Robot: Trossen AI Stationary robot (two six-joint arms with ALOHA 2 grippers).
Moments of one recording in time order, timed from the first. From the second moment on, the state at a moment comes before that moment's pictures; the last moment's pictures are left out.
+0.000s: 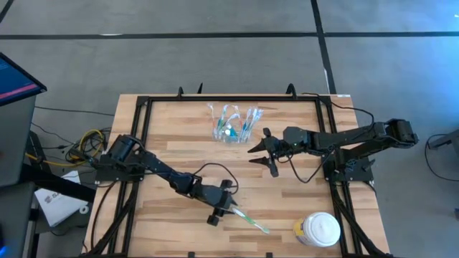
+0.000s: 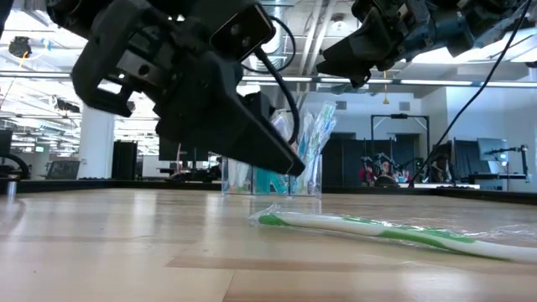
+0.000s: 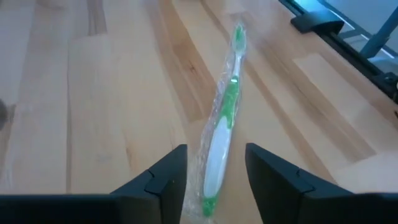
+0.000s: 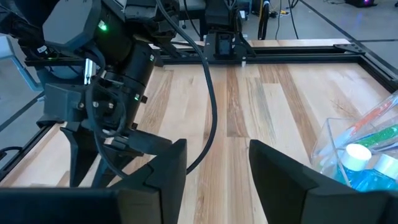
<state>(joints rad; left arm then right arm) -0.39 1.95 0.93 0.43 -0.06 -0.02 -0.02 1.24 0.61 0.32 -0.13 0.02</state>
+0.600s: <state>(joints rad) -0.38 2.09 1.00 0.45 -0.05 0.07 -0.02 1.24 0.61 0.29 -0.13 0.02</state>
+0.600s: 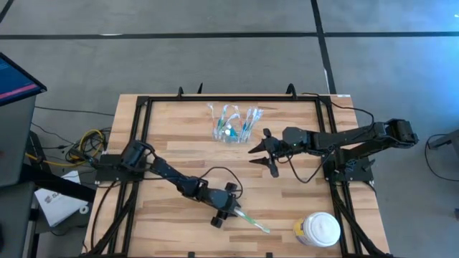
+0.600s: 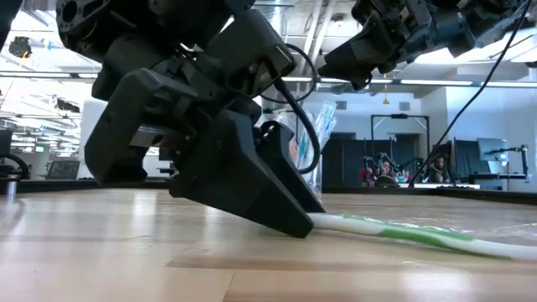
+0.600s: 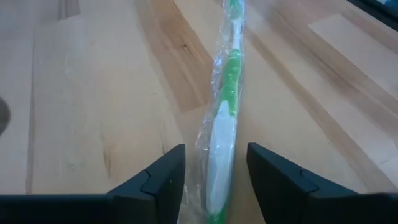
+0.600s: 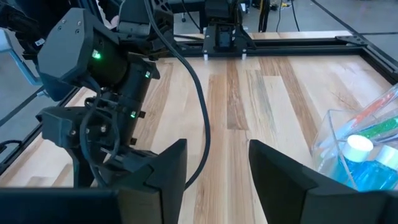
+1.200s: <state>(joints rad) -0.38 2.08 1.00 0.36 -0.05 0.05 -0.02 1.24 0.61 0.28 -0.13 0.02</state>
